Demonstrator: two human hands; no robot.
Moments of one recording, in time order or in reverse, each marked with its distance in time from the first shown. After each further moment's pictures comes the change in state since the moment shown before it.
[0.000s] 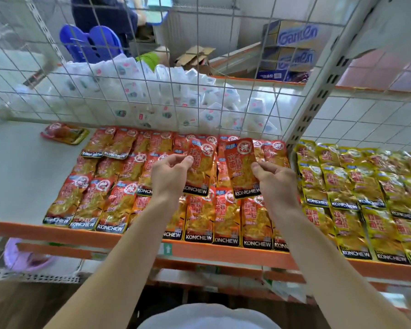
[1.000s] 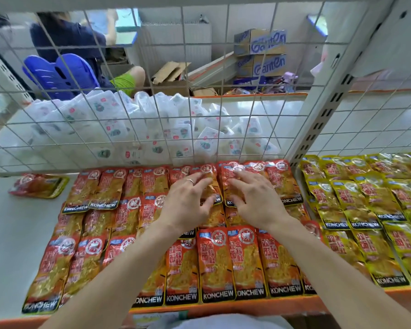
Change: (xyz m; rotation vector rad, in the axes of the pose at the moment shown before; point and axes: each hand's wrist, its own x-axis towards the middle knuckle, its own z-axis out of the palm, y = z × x) left_hand 0.083 -0.010 0.017 1.052 -0.464 0.767; right_hand 0.066 0.011 0.047 -0.975 -0.242 -0.543
